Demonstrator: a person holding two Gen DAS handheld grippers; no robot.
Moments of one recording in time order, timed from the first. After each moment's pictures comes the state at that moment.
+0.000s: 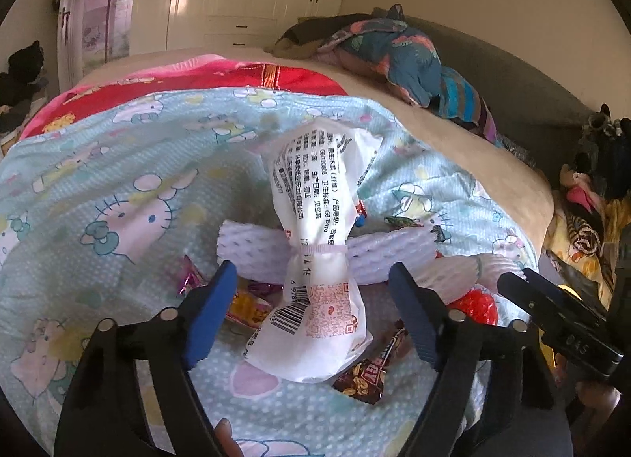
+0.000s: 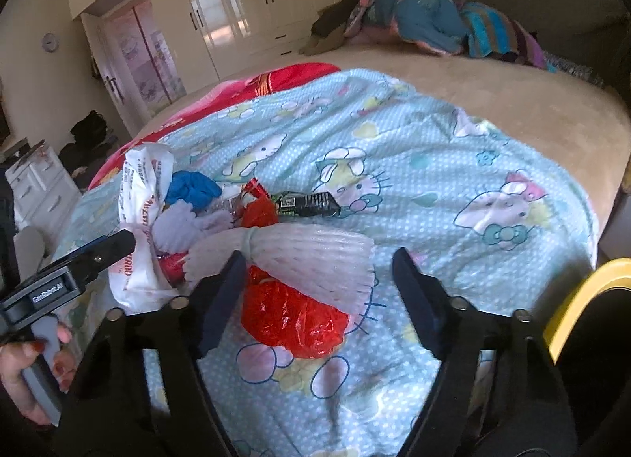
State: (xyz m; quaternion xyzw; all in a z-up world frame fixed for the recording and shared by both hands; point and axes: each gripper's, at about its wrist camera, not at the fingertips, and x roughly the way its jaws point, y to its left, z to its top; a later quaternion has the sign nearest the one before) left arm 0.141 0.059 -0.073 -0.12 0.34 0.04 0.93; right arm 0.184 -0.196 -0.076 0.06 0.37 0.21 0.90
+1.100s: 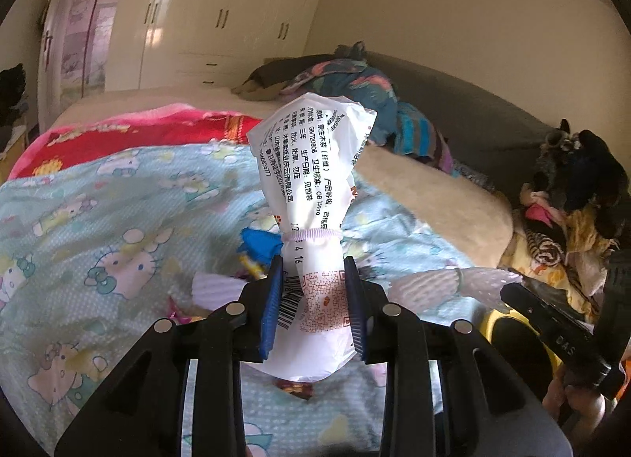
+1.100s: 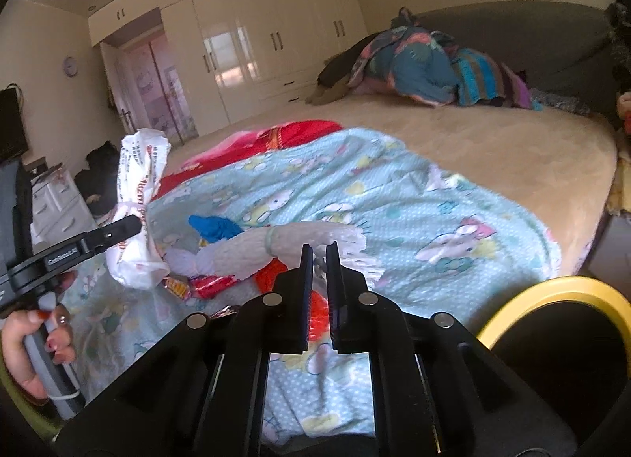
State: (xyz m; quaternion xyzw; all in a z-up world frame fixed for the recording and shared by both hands) left arm 0.098 0.028 0.000 -0.12 0.27 -0.02 0.96; right arm 0.124 -0.248 -0.014 0.07 0.28 0.21 0.94
